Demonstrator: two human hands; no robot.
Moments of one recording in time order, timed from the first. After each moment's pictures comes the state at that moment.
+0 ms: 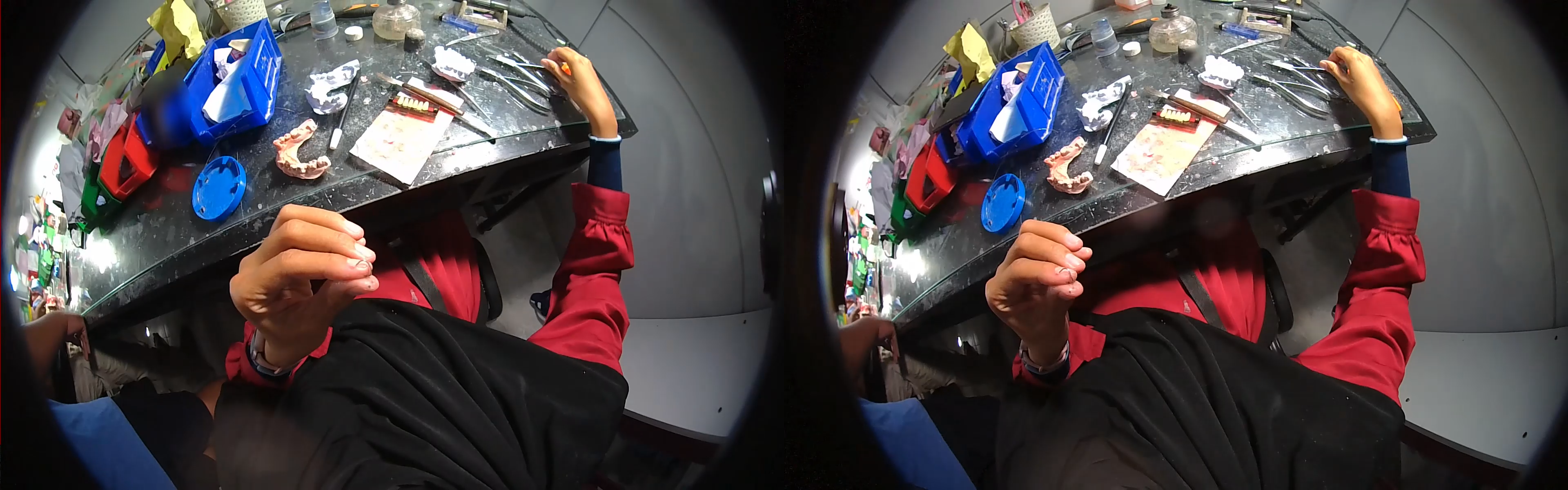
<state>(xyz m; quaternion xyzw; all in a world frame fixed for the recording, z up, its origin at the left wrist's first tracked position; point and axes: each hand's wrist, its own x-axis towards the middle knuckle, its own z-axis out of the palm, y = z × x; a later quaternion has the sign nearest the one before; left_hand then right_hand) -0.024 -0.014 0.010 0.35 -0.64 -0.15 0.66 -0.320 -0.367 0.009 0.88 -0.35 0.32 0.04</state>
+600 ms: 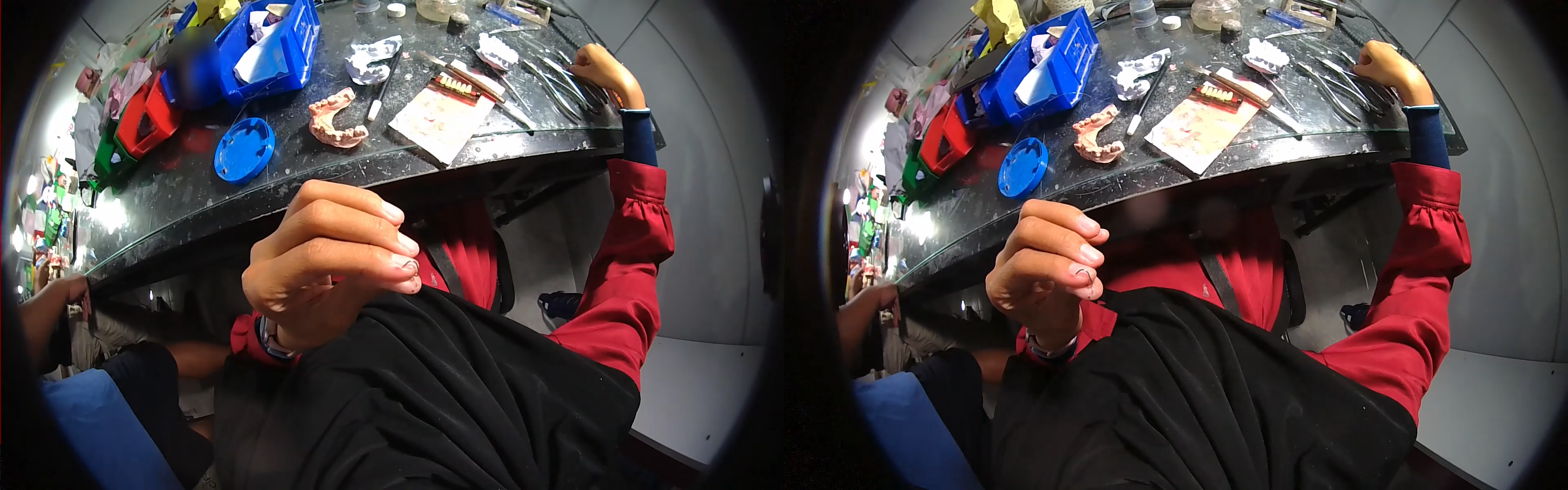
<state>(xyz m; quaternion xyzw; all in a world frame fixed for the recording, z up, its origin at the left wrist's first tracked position) -0.022 -0.007 0.015 0.34 -0.67 -0.08 0.65 -0.307 -0.423 0.014 0.92 -0.38 0.09 0.03</state>
